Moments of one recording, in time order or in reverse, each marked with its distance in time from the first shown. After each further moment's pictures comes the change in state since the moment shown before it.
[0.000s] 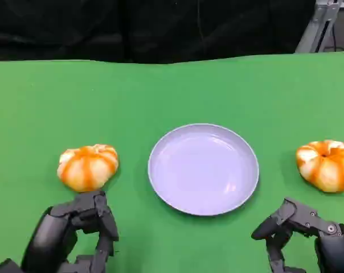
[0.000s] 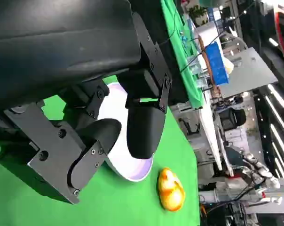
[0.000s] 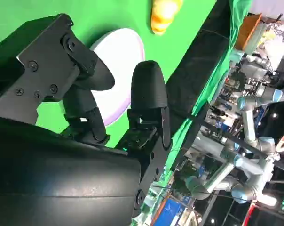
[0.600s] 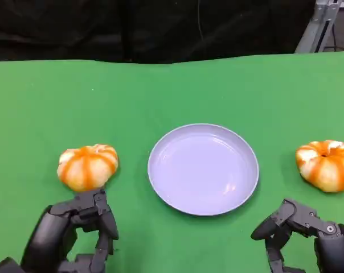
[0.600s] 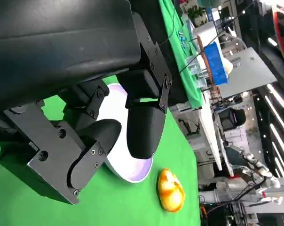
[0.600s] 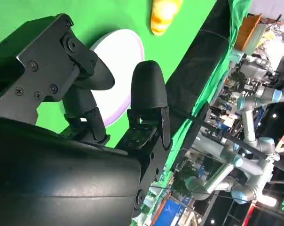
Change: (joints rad) left arm -0.006 0.000 0.005 0.000 0.006 0.000 0.000; right arm 0.000 0.000 0.002 0.000 0.000 0.000 0.000
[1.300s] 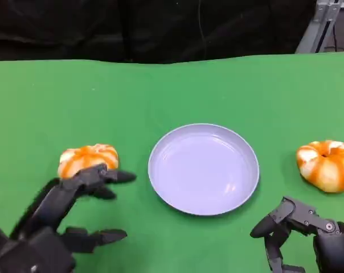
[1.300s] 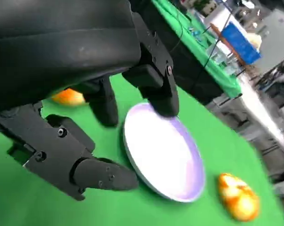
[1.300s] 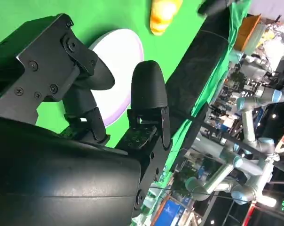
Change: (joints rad) left arm -0.121 0.164 0.003 -0.111 0.381 0.206 0.087; right arm -0.014 0.000 0.000 0.007 0.000 0.006 0.001
